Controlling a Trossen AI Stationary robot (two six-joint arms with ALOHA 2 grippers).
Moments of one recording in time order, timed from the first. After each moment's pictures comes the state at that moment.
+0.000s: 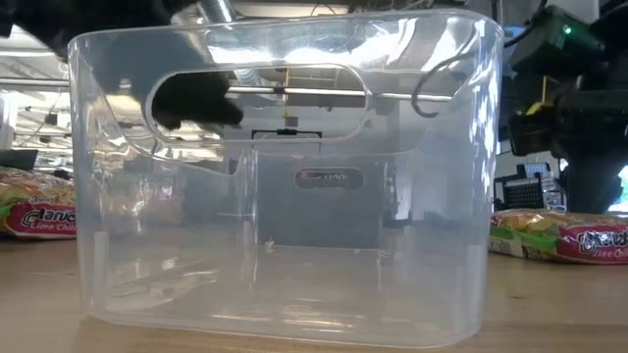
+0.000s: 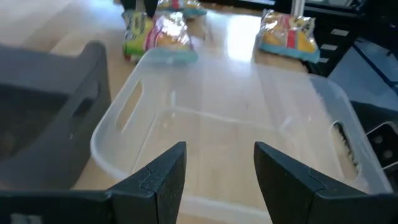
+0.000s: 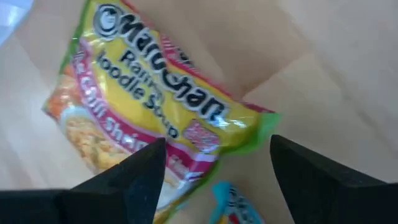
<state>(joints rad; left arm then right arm) -0.57 1.57 0.66 0.43 -0.46 -0.41 0.11 1.00 0.37 -0.44 -0.16 0.82</state>
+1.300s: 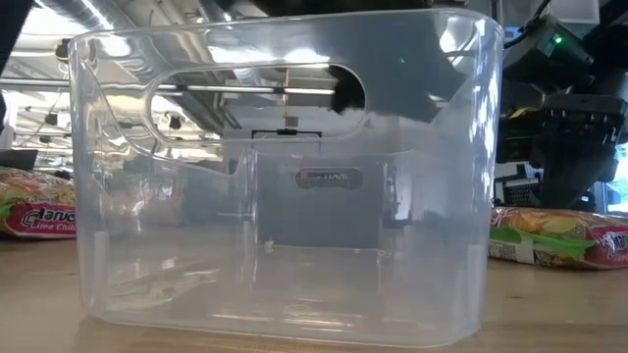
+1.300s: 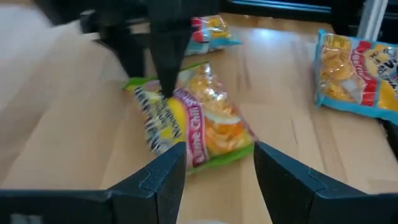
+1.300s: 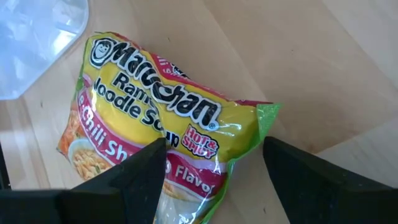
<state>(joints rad) -0.28 2.02 1.42 0.01 -0.23 -0.27 0.11 1.15 0.31 -0.10 -0.18 0.78</state>
